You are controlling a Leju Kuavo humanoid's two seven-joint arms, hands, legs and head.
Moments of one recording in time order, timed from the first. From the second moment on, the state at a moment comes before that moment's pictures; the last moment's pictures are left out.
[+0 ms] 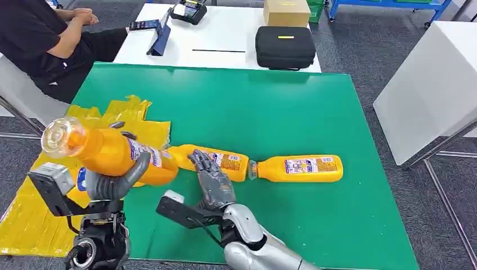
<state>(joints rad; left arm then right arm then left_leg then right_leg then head) -0.04 0.00 -0.36 -1.71 -0.06 0.41 -0.26 -0.37 0.11 0.89 -1.03 0.67 -0.32 0.29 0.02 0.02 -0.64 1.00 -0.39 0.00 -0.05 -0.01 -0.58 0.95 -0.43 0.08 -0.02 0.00</state>
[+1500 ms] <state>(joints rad) -0.38 0.06 -0.23 -0.86 -1.57 0.39 0.24 -0.08 0.00 0.51 -1.41 0.75 -0.09 0.15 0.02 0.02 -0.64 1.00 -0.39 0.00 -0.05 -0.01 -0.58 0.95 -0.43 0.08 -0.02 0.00</state>
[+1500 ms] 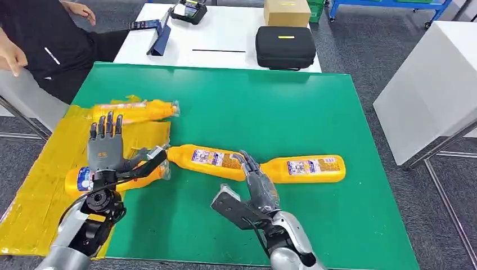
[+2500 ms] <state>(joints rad) 0.01 -0.06 -0.25 -1.67 0.25 0.30 -0.23 -0.36 0.05 0.51 -1.10 1.10 0.01 0.28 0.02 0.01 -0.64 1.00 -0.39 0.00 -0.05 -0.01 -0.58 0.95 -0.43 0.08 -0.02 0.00</state>
